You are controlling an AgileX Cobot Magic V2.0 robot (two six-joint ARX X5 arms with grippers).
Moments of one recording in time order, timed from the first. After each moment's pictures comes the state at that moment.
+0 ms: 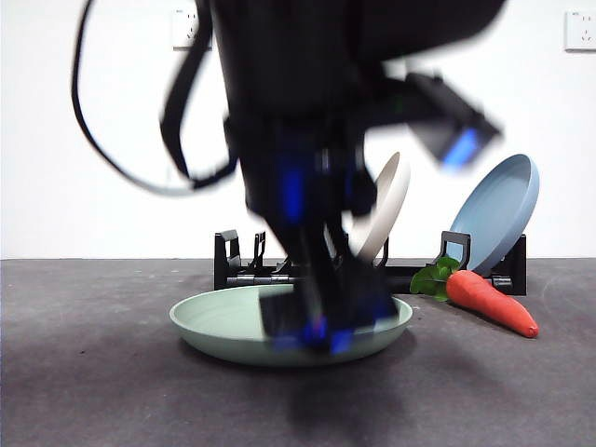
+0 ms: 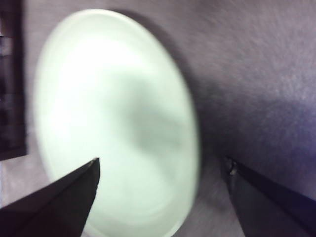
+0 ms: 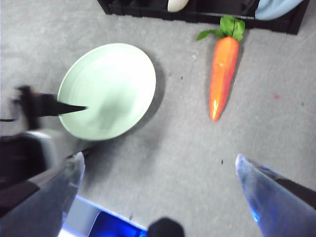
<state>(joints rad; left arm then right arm) -1.17 1.75 1.11 -0.50 -0.64 0.32 0.07 0.80 1.02 -1.04 -0.39 -0.09</state>
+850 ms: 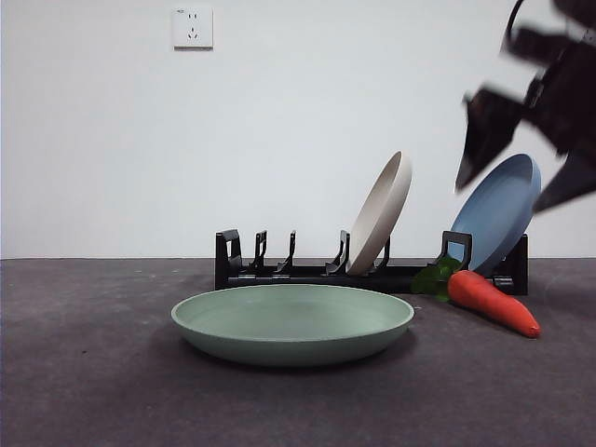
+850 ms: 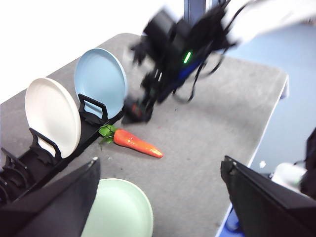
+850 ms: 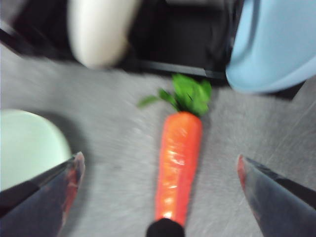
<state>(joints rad) -1.23 1.01 1.29 -0.65 -0.31 -0.07 0.13 1.52 1.02 -0.34 -0.26 -0.03</state>
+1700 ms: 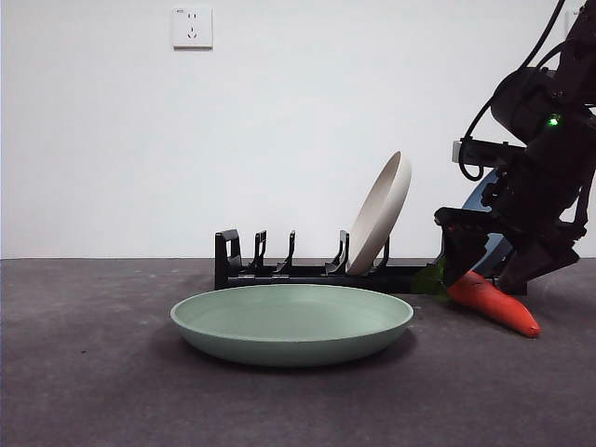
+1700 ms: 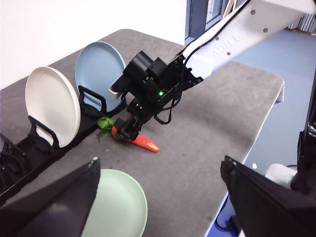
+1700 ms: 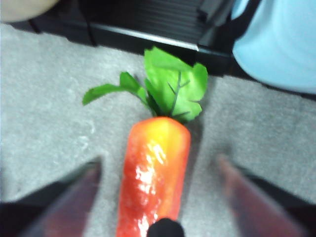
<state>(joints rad) -1.23 0.97 1.29 -0.70 -0.31 -0.13 0.18 1.79 1.02 -0.11 -0.12 -0.08</state>
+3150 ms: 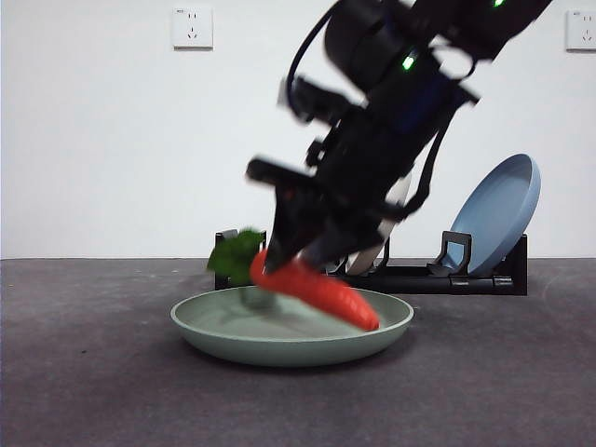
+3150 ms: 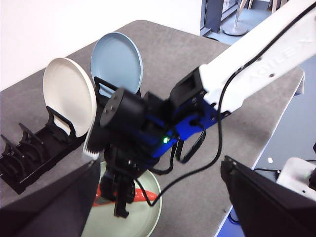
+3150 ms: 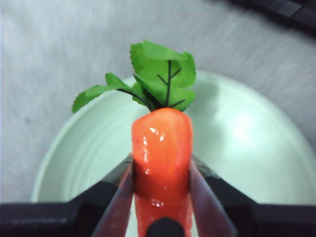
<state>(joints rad) -1.23 0.97 1.29 -0.74 -0.36 -0.12 0.68 1.76 1.03 -0.06 -0.13 0.04</state>
